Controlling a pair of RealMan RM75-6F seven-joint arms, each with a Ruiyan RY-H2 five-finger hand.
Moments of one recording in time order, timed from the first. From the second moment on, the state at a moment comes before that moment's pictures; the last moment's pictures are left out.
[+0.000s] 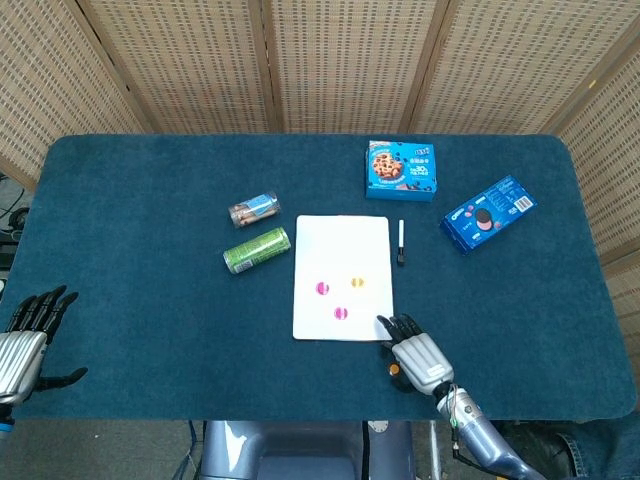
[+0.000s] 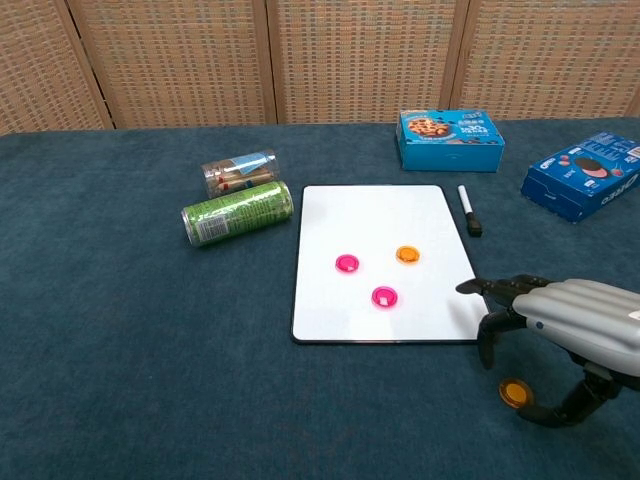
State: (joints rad) left arm -0.10 -1.00 0.03 -1.78 1.49 1.38 0.07; right arm 0.49 -1.50 -0.09 -1.65 -1.30 1.07 -0.41
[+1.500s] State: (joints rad) left arm -0.10 -1.01 0.03 -1.78 1.49 1.37 0.07; right arm 0.46 -1.52 -0.07 -1.59 -1.34 1.02 -0.40
